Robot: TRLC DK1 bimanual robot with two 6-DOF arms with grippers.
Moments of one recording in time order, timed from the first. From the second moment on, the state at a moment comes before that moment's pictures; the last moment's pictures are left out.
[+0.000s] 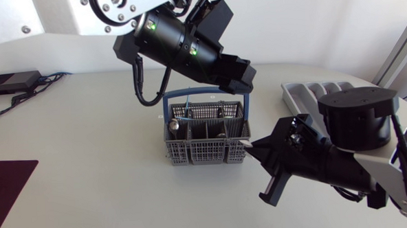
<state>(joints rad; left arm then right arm) -0.73 1.74 1.64 -0.66 0.35 0.00 0.64 0.99 0.52 -0.11 -0.07 -0.39</state>
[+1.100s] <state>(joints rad) -0.70 1.62 1.42 -0.65 0.22 0.36 -0.04 0.98 0.64 -0.54 -0.44 -0.89</state>
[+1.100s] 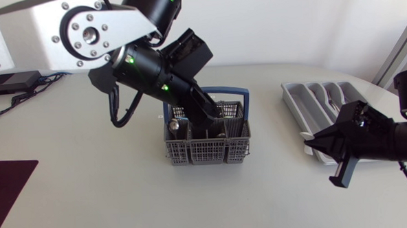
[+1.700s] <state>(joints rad) -0.76 1.60 1.33 -0.62 0.16 0.44 -0.54 1.40 0.88 -0.55 -0.38 -1.43</state>
